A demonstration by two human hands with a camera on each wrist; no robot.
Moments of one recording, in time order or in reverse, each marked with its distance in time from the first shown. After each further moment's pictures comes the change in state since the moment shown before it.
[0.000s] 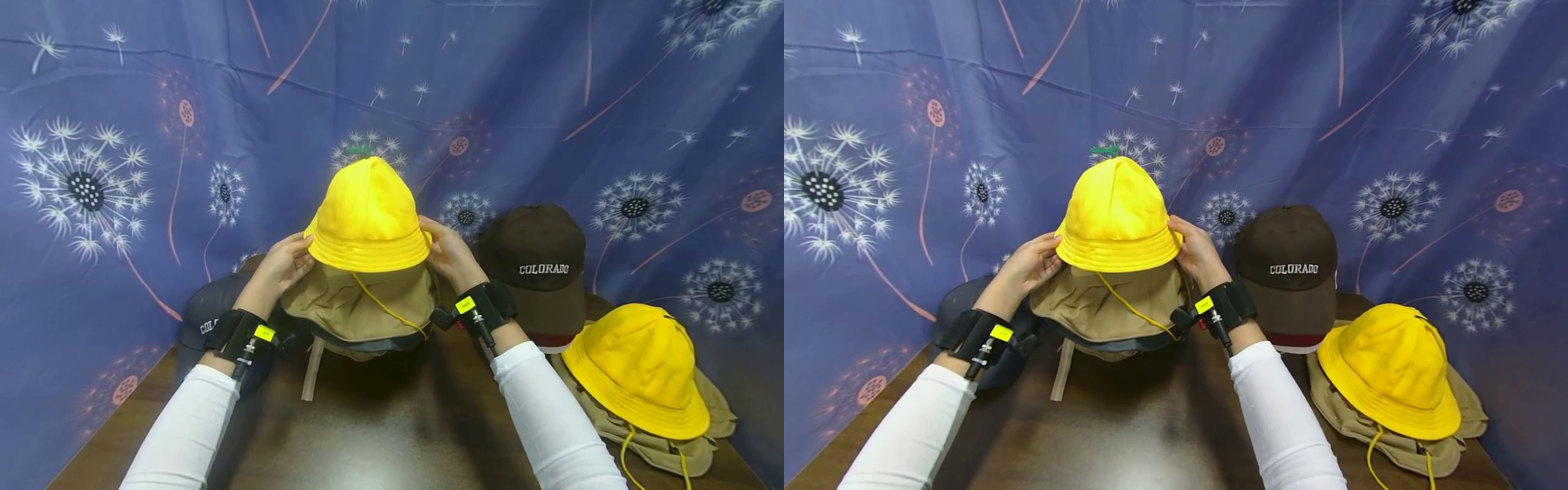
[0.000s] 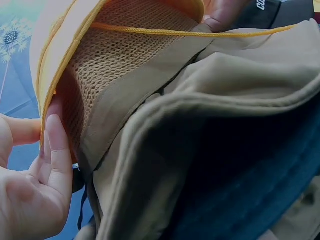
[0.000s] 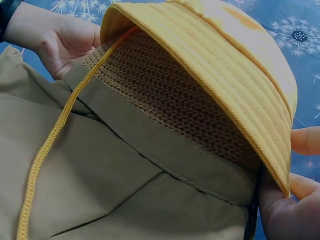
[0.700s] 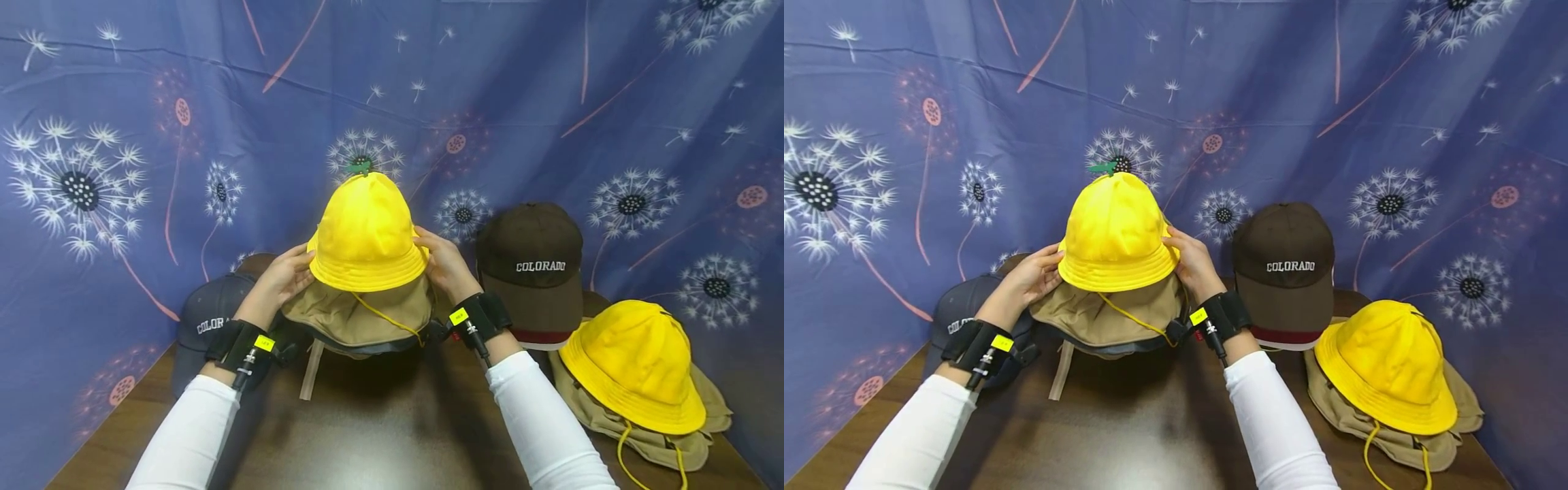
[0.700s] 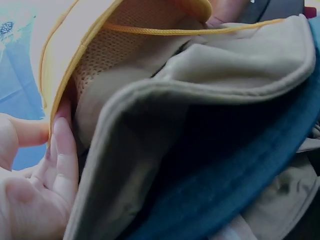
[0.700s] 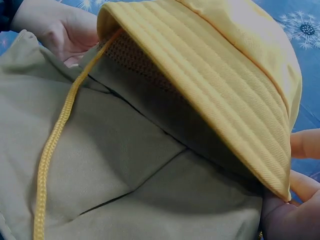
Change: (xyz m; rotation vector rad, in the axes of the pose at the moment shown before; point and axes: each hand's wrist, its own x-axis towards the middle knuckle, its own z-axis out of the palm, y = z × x) left_hand 0.002 -0.025 -0.004 0.063 -0.030 -0.034; right_hand -0.002 0.022 -0.007 -0.064 0.110 -0.008
